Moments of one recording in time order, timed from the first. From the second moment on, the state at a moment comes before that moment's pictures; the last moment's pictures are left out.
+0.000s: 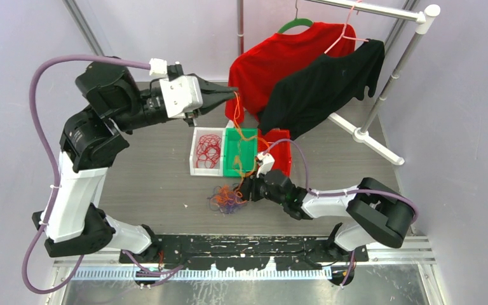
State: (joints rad) left arm -0.87 1.38 2.21 -0.76 0.48 0.51; right arm 0.94 1.42 0.41 0.60 0.03 0.63
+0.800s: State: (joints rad) left arm -0.87 1.44 2.41 -0.37 0.31 0.71; right arm 0.94 1.46 0.31 0.67 0.06 0.65
